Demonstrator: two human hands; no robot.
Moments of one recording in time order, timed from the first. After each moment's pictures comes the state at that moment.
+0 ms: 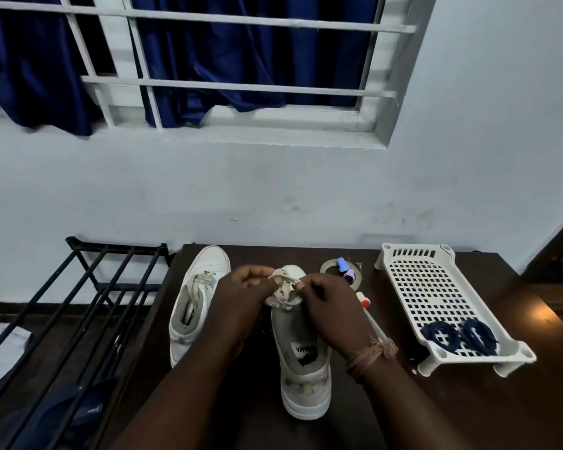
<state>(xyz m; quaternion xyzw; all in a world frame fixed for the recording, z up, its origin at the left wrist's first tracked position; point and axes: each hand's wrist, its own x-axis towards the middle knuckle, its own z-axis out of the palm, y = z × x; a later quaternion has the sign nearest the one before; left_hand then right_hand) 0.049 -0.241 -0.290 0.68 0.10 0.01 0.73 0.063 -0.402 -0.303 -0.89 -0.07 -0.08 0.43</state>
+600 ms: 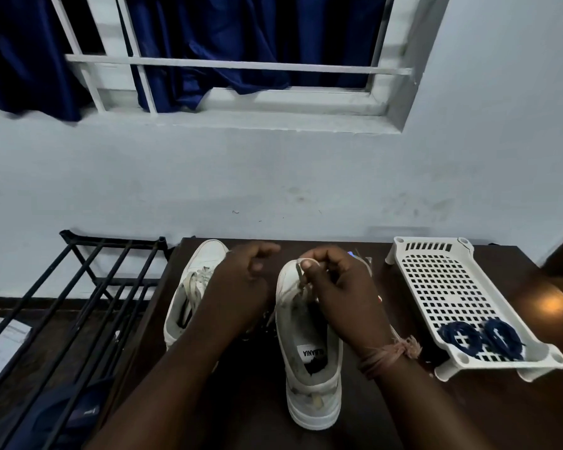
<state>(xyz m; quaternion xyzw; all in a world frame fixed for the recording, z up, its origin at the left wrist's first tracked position) 0.069 -0.224 -0.282 0.86 -0.02 0.07 0.51 0.070 -0.395 -0.287 -0.77 -0.09 -0.10 0.62</state>
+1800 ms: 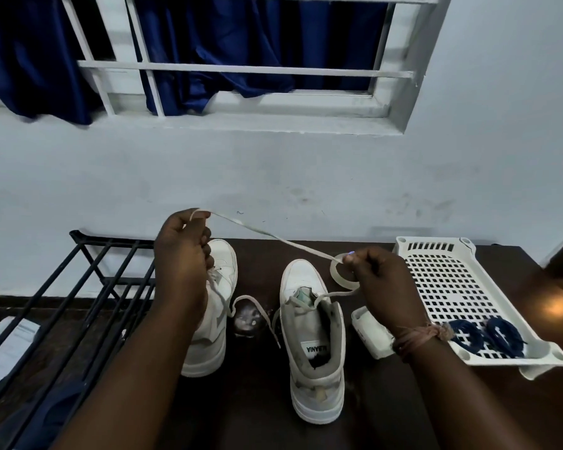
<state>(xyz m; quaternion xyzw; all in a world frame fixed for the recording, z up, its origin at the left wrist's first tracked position) 0.084 -0.180 -0.260 0.59 0.14 0.21 0.77 0.092 -0.449 -0.300 -0.85 -0.01 -0.13 0.51</state>
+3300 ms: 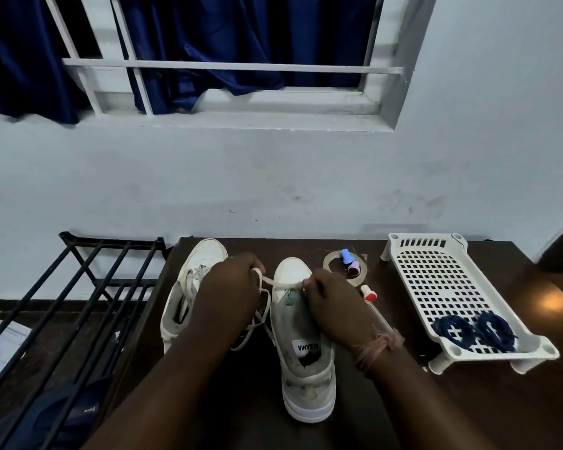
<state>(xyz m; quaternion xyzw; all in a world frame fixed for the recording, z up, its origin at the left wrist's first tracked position) 0.076 -0.223 -0.309 0.93 0.01 0.11 0.34 0.079 -0.409 -0.323 -0.94 -0.07 -0.01 0.34</state>
